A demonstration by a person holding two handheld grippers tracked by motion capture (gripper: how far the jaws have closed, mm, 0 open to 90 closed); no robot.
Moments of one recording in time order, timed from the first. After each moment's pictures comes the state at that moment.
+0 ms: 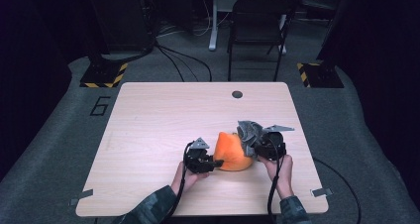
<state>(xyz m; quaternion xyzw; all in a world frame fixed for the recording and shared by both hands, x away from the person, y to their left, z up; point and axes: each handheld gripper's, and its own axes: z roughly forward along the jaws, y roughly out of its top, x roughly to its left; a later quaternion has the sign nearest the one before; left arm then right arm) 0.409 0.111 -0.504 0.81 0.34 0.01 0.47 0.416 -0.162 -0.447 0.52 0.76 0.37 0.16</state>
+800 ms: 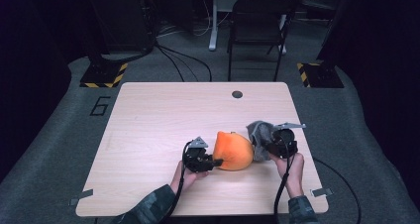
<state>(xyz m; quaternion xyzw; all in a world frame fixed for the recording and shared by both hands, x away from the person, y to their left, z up) 0.412 0.113 -0.503 0.81 0.34 0.00 0.48 0.413 -0.186 -0.425 0.54 0.74 0.36 0.17</state>
